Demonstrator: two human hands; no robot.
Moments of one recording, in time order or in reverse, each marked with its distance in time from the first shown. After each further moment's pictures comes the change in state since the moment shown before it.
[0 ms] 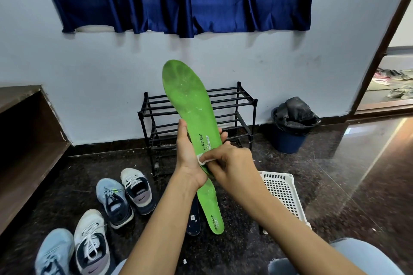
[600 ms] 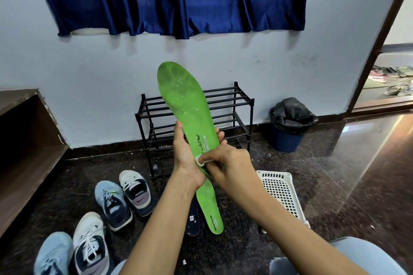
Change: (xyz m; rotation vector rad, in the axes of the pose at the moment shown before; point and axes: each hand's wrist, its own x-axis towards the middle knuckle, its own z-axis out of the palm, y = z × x) left_hand -0.002 -0.003 0.006 -0.057 -0.011 0.020; right_hand -0.003 0.008 -0.001 0.004 0.017 -0.044
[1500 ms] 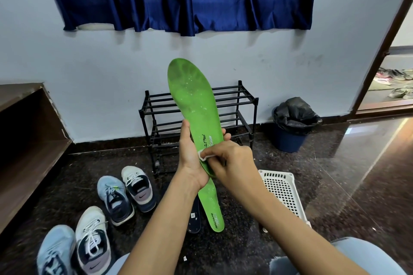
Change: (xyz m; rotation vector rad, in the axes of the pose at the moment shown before) left_hand -0.005 0.001 -0.006 0.085 0.009 -0.045; right_hand 0.004 -0.005 0.007 -0.016 0.051 -0.013
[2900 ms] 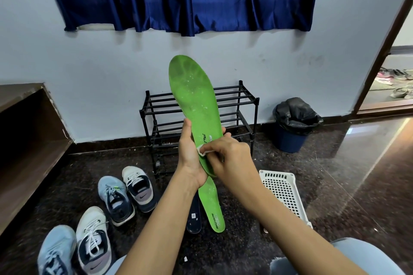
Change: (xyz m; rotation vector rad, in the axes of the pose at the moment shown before) left_hand 0.002 0.003 -0.002 0.023 -0.016 0.034; right_hand 0.008 0.003 0.007 -0.018 0.003 -0.008
